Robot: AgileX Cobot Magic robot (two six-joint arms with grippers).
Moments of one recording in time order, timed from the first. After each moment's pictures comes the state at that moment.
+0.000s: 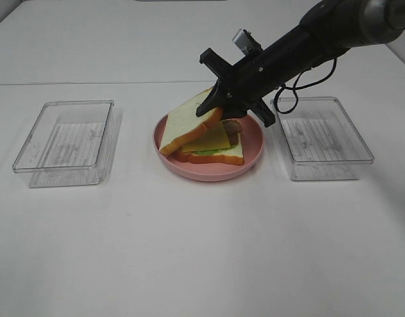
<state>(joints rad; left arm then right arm) 0.04 -0.01 -0.51 -0.10 1.08 0.07 0.26 2.25 -1.63 0.96 0.93 -0.19</state>
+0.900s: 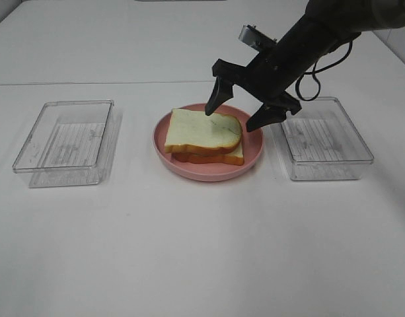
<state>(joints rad) 0.04 -0.01 -0.51 -0.10 1.08 0.07 0.26 2.18 -1.63 0.63 0.92 -0.13</state>
